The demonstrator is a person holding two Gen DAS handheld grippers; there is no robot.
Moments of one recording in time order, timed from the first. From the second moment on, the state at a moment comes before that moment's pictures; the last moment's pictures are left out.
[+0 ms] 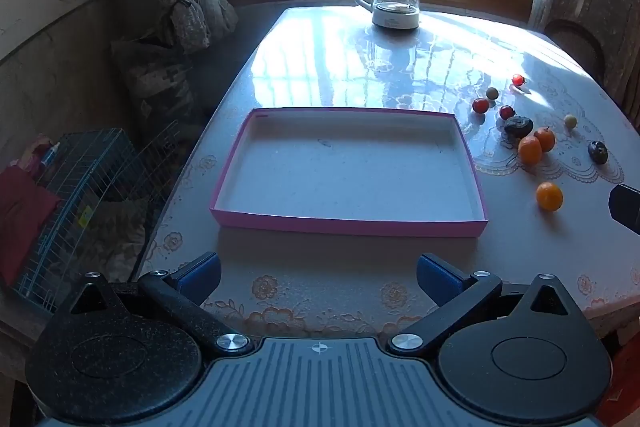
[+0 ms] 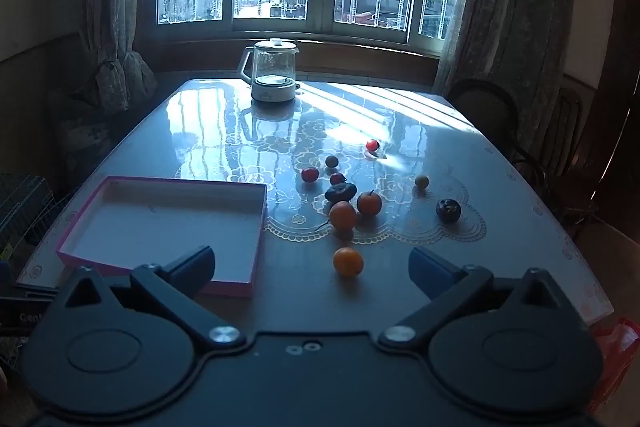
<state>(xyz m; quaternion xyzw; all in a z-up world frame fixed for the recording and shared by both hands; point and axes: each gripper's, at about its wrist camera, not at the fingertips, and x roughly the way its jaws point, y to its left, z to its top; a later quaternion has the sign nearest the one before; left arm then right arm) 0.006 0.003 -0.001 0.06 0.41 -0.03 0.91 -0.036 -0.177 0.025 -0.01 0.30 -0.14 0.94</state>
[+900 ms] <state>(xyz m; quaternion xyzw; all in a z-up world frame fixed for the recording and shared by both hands) 0.008 0.008 0.003 0.05 0.41 -0.03 0.91 -0.036 -0.175 0.024 0.00 0.31 -0.14 0.94</state>
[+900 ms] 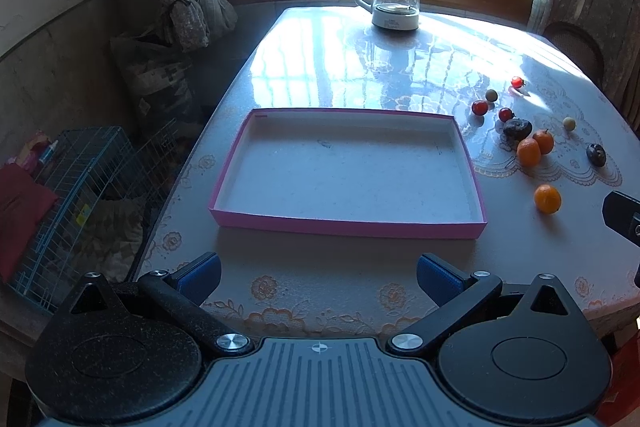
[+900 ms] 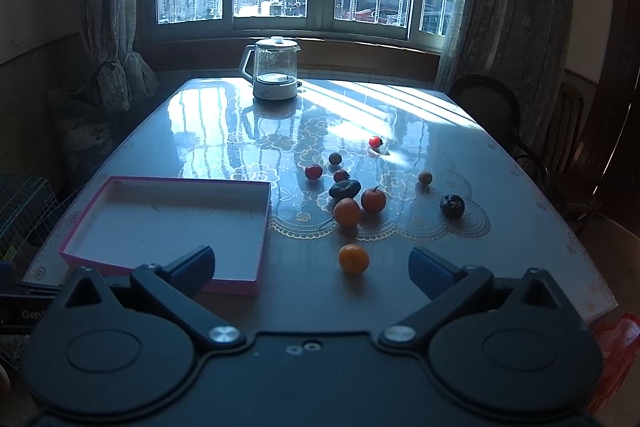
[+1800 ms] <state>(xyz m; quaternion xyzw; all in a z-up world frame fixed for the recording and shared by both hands) 0.007 0.005 0.002 0.05 0.41 -0.03 0.91 -0.036 -0.177 0.025 0.00 0.31 -0.14 0.94</state>
